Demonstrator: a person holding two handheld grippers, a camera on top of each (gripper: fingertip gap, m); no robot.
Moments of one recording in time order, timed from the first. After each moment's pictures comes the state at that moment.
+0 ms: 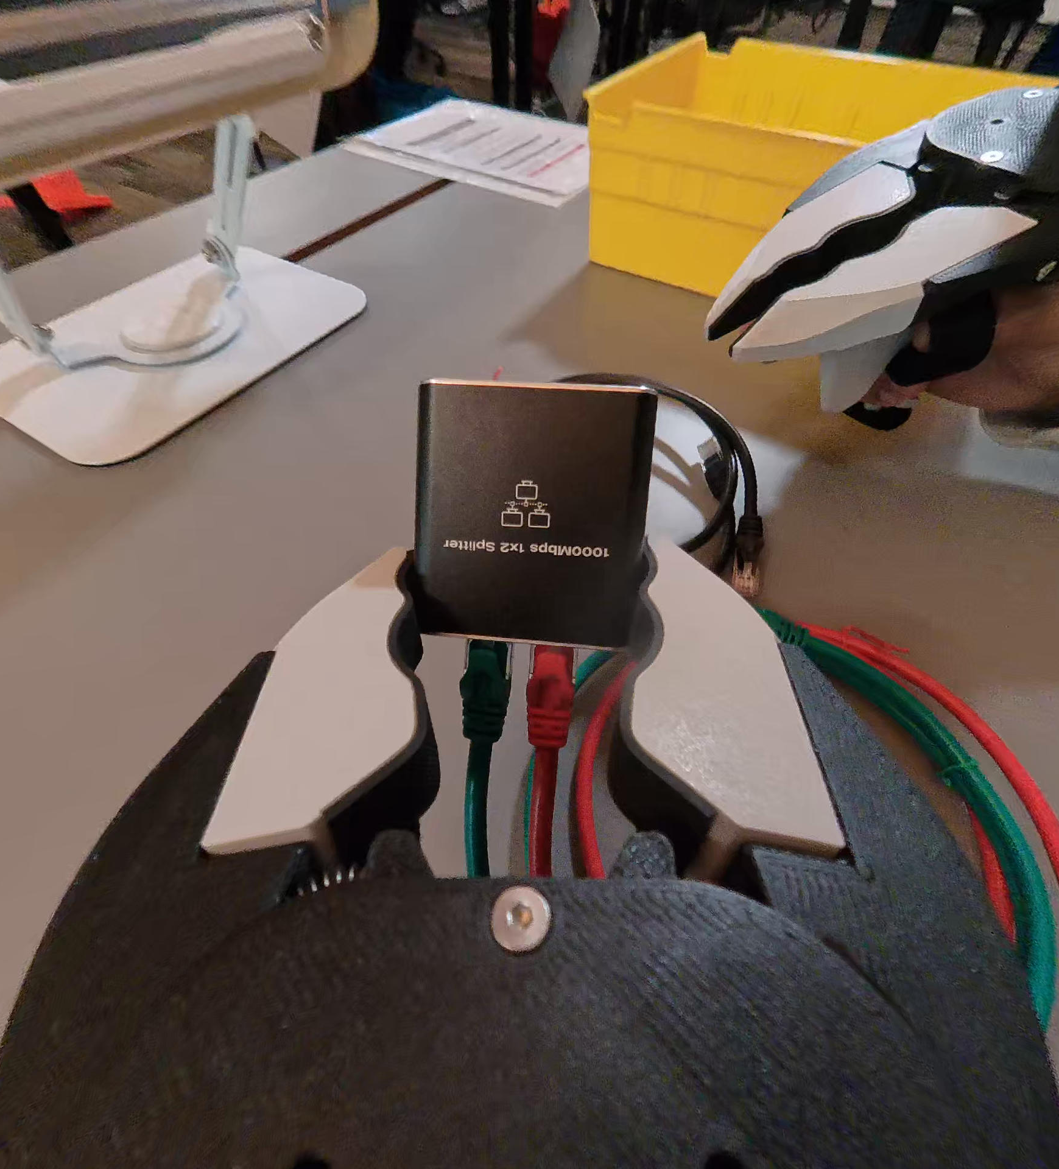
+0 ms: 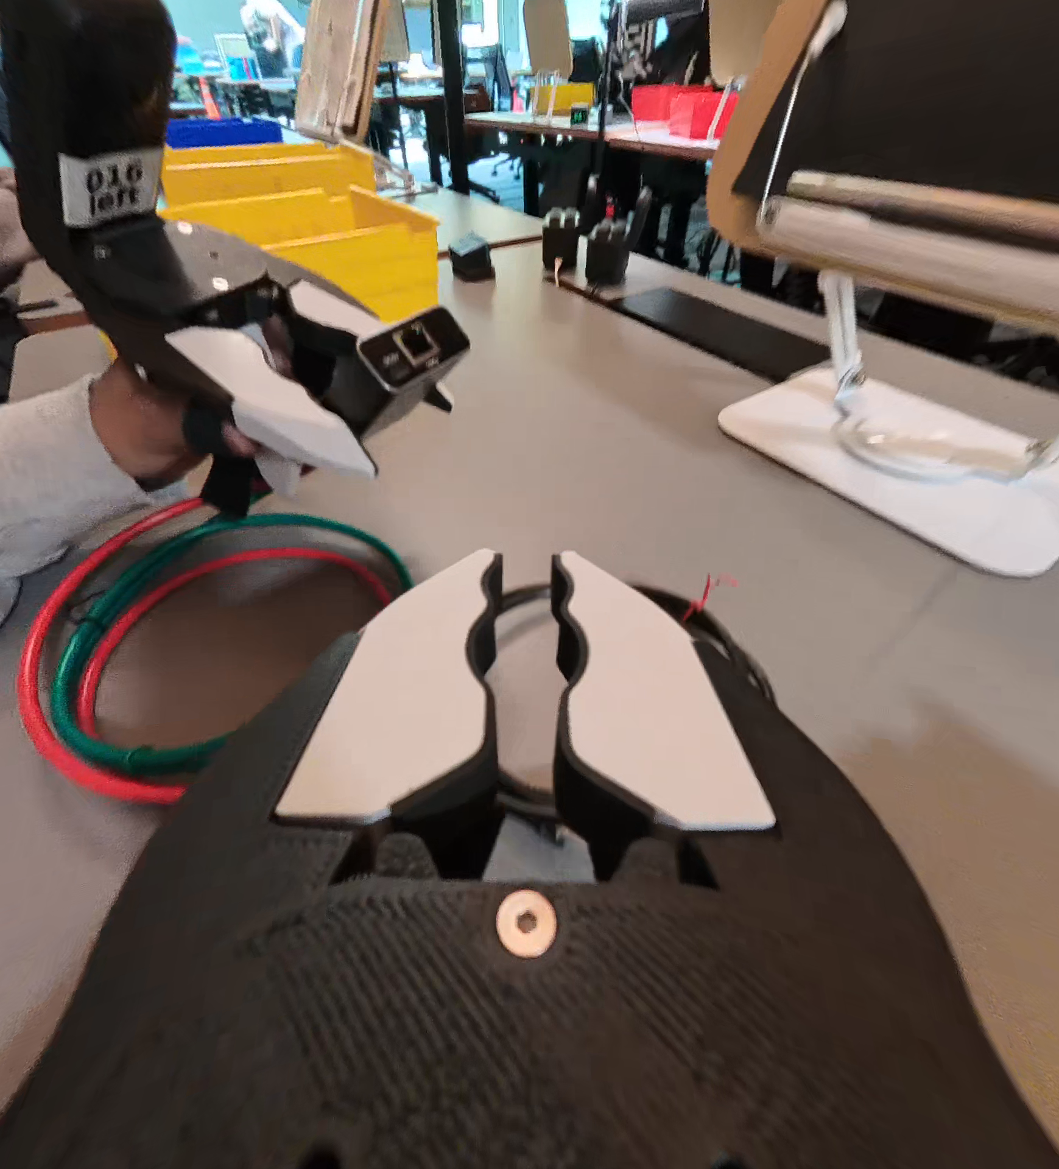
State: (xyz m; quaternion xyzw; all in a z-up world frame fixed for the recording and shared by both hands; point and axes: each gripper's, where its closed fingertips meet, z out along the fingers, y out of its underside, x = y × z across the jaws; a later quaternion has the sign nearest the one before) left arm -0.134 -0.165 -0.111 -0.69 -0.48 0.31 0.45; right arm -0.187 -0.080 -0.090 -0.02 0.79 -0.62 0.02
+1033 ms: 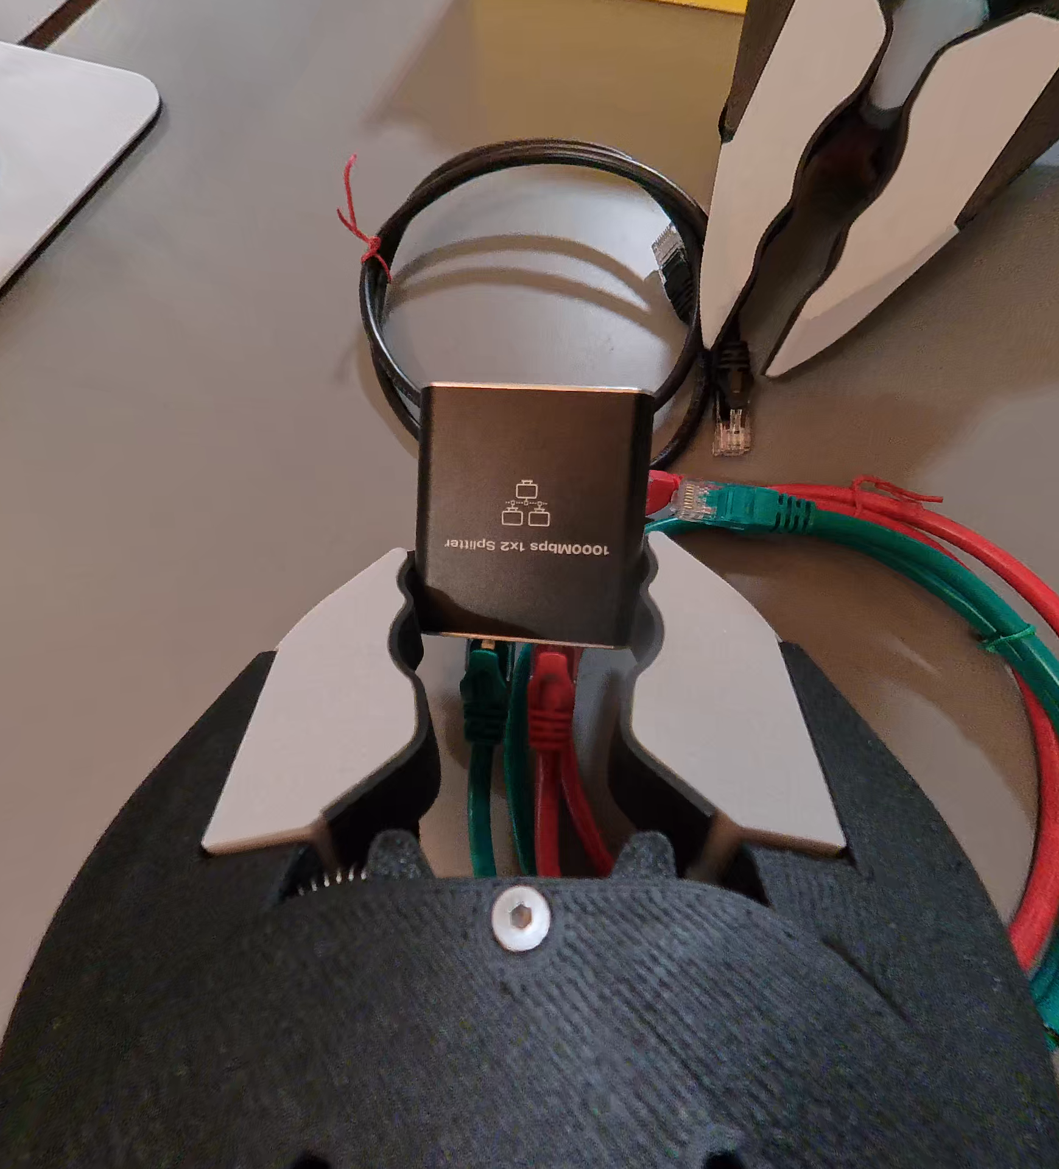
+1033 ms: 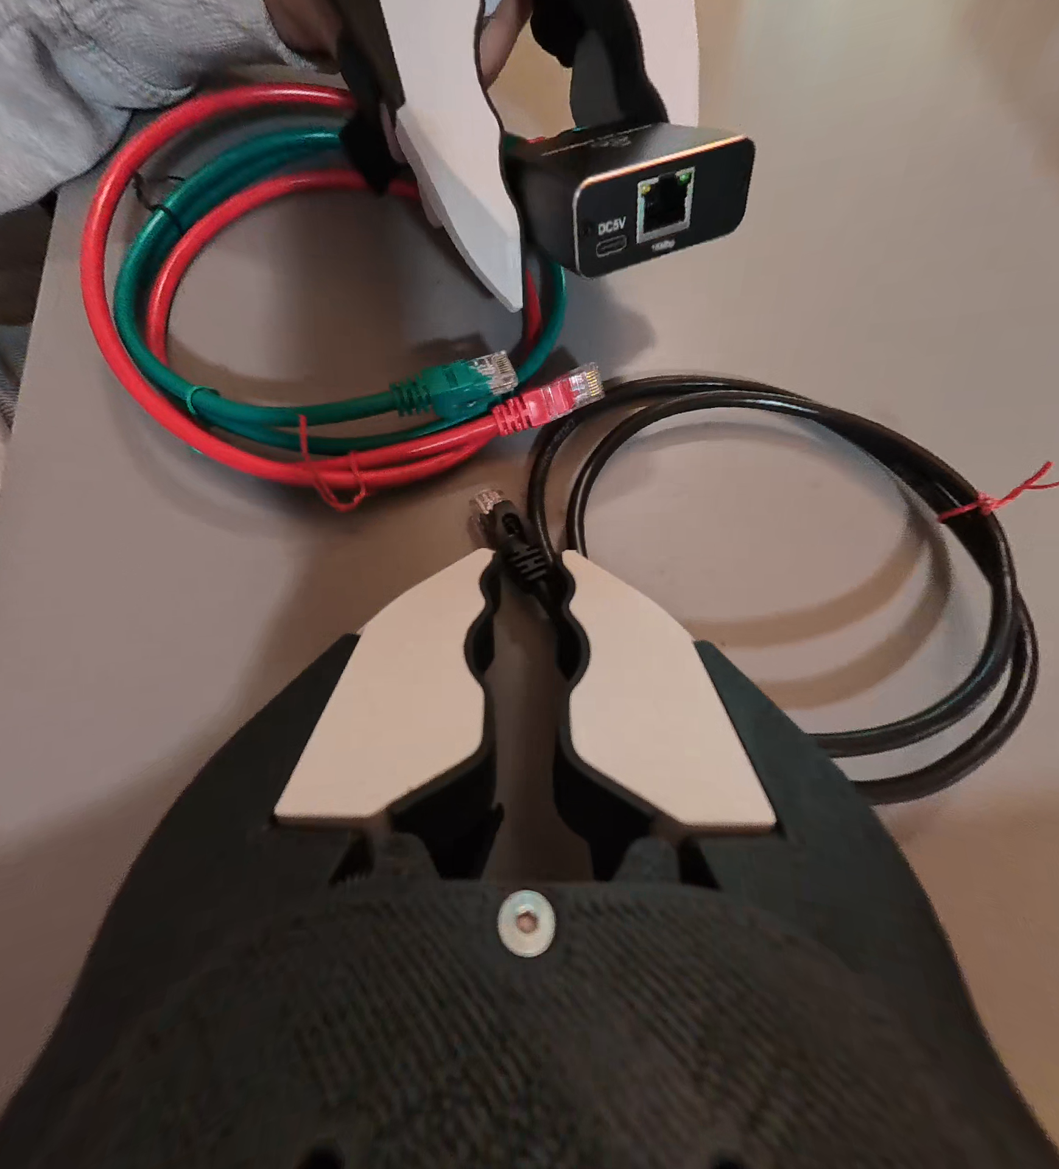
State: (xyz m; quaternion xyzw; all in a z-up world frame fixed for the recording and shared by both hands) left arm -0.124 -0.148 -0.166 -0.79 -0.44 0.23 0.36; right arm -0.146 -0.055 -0.173 -0.23 0.87 -0.42 0.09
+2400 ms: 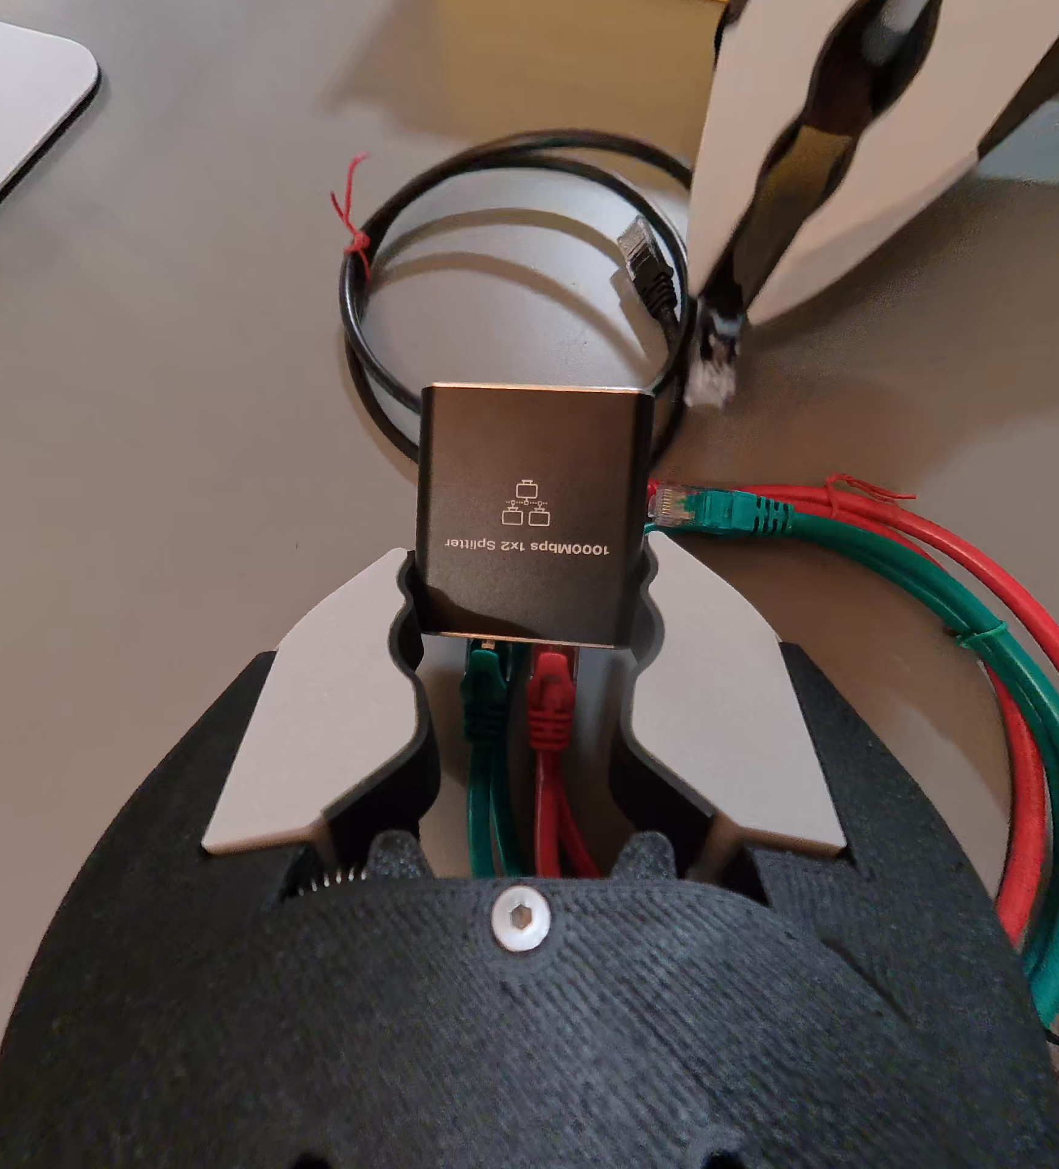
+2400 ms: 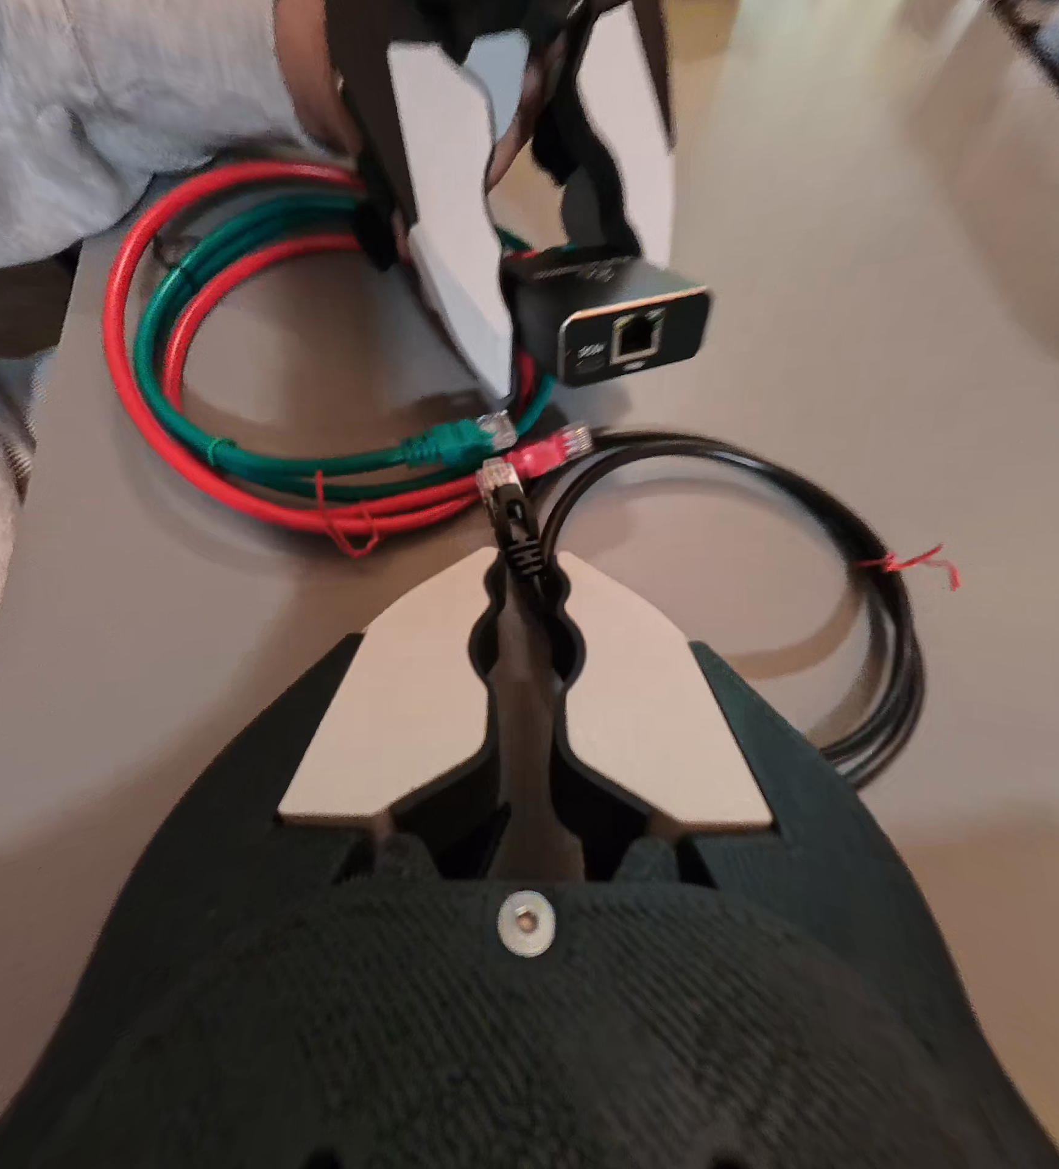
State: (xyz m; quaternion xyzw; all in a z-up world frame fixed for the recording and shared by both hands) left arm -0.122 -0.141 -0.170 -0.80 -0.43 0.20 0.37; right arm -0.143 -0.063 -0.151 -0.23 0.86 -0.46 0.07
